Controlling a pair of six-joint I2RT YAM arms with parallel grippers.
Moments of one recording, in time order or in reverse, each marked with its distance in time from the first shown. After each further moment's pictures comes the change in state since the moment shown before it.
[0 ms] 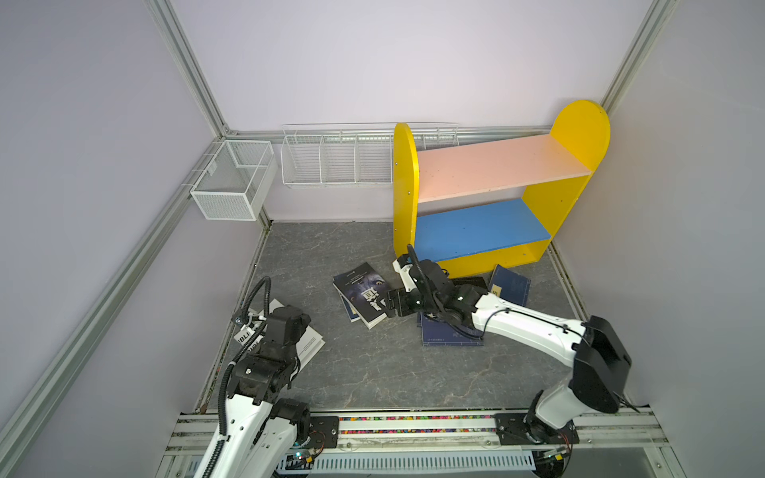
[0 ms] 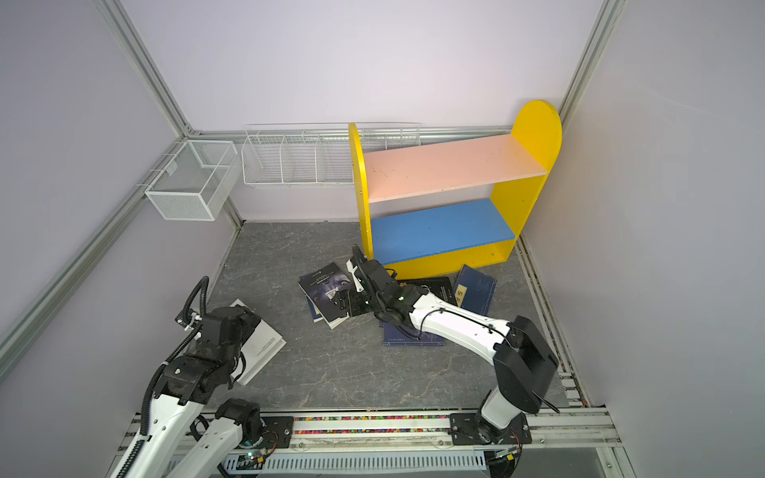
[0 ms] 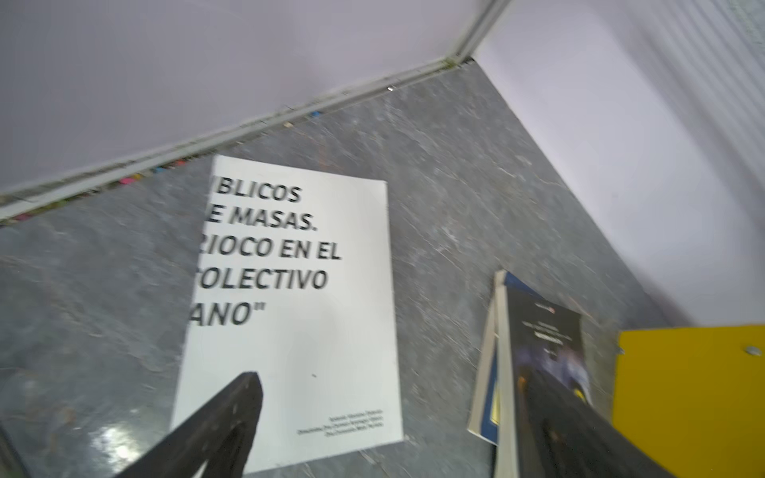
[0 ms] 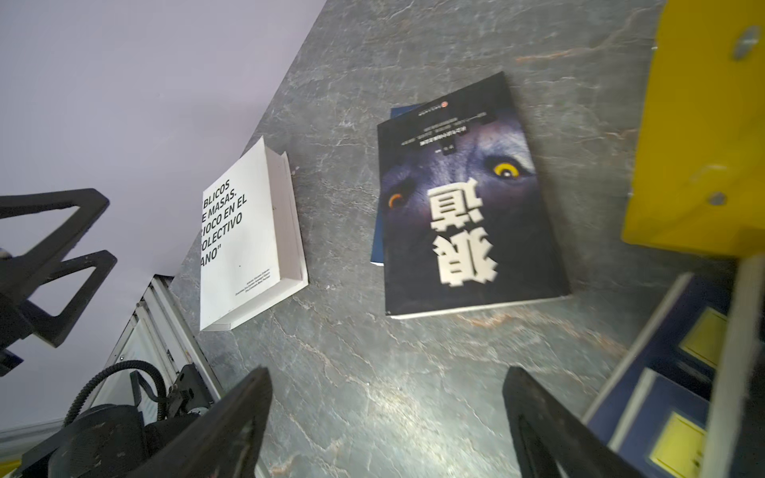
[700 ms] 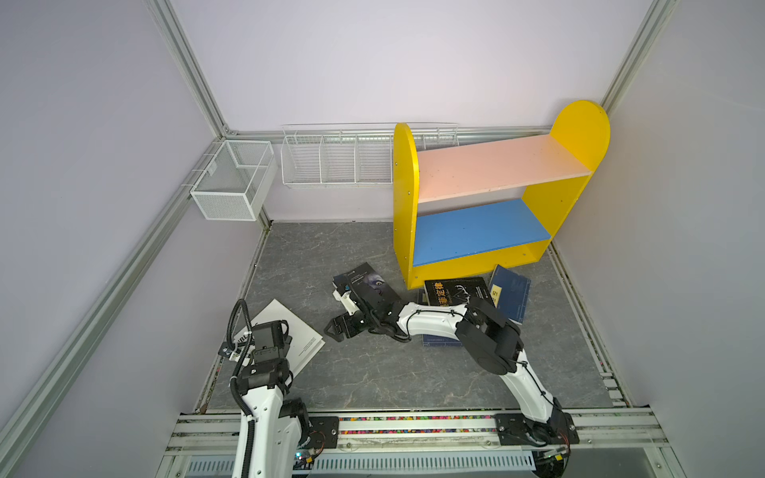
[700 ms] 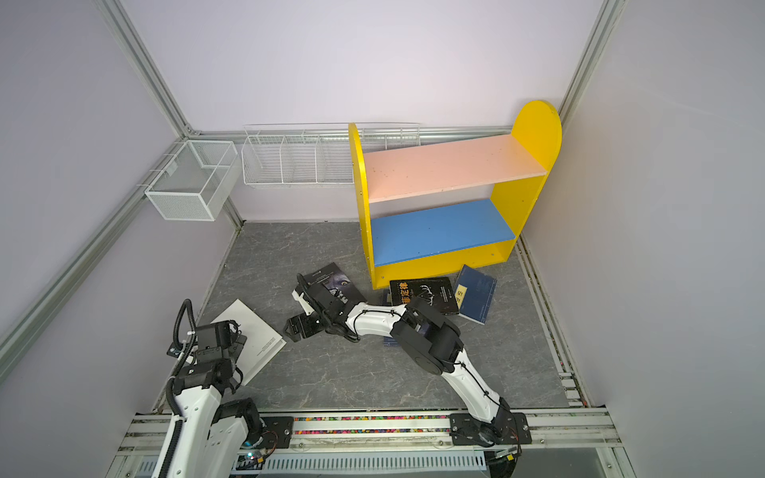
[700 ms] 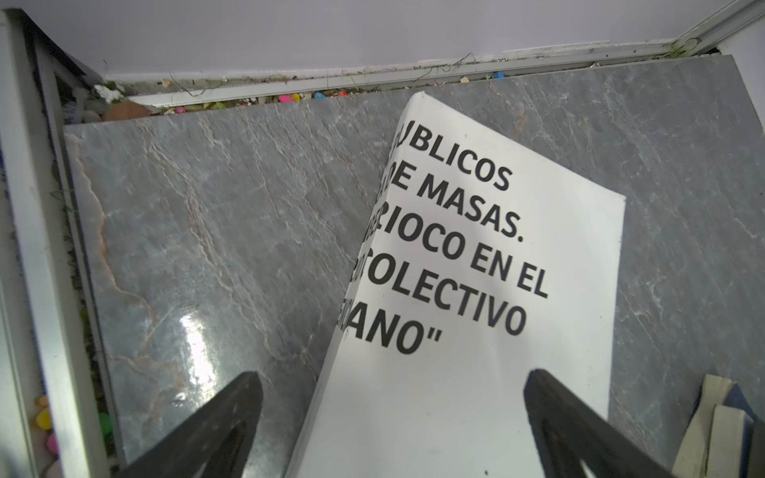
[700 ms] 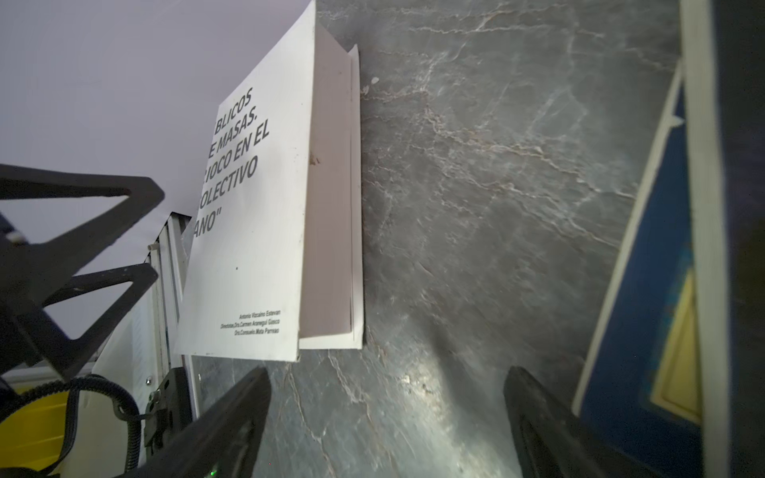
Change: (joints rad) left arm 0.423 0.029 -0.270 0.139 0.205 0.042; right arm 0.129 0.610 0.336 0.283 -0.229 0.027
